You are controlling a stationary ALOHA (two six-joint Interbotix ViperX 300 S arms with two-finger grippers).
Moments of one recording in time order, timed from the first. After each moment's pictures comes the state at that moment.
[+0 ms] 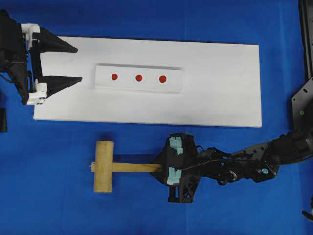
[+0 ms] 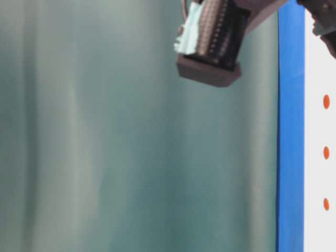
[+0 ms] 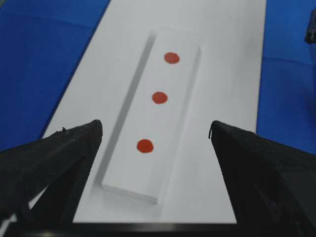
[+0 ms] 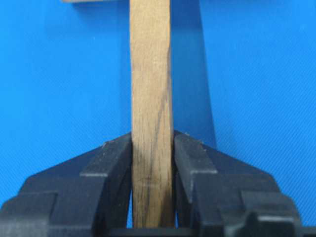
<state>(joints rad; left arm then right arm) 0.21 -0.63 1.13 -0.01 -0.10 -0.01 0.42 0.29 0.59 1.20 -0.36 -0.63</state>
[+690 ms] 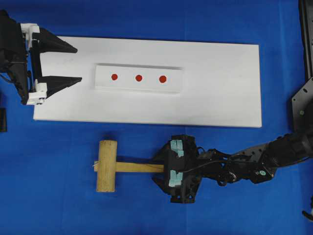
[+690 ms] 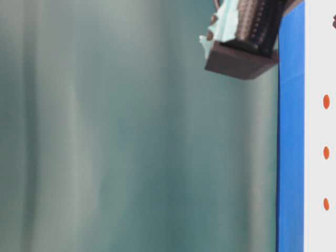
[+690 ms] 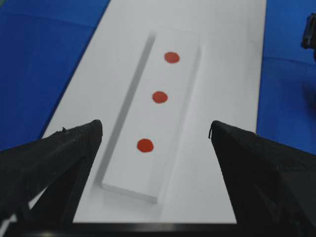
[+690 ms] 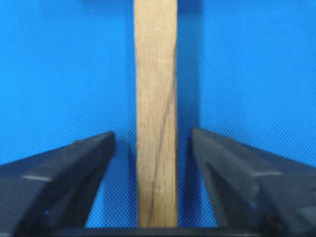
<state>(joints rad) 0.21 -0.63 1.13 -0.01 -0.10 -0.01 0.42 0.32 0.60 1.20 -0.35 -0.64</state>
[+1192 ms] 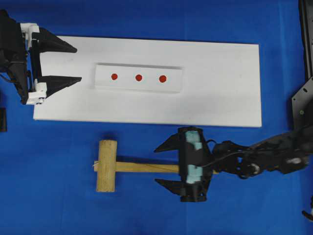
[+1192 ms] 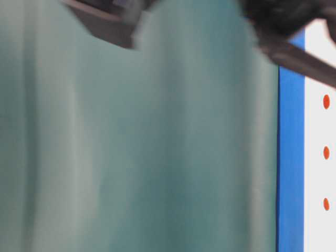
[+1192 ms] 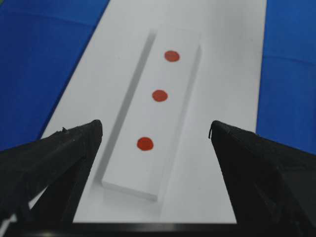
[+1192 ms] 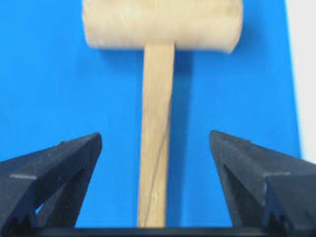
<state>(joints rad) 0.21 -0.63 1.13 -0.01 -0.09 -0.01 0.42 0.07 0.67 1.19 -0.35 -0.72</state>
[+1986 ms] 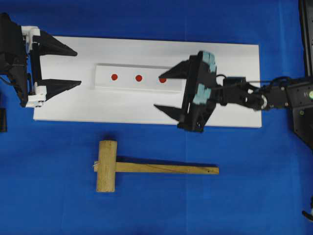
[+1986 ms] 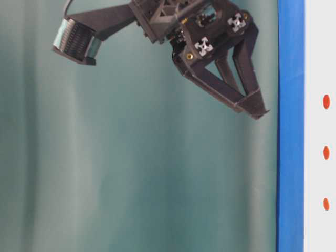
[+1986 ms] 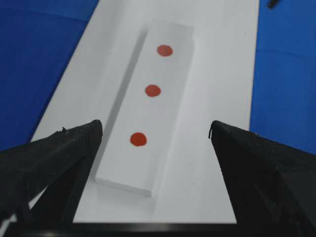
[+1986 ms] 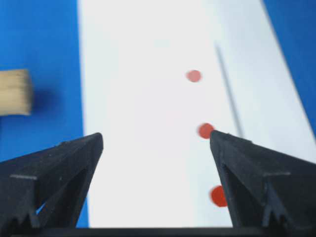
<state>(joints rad) 0.19 -0.63 1.13 -0.01 -0.08 -0.01 0.05 -0.11 0.73 1.19 -0.27 -0.93</state>
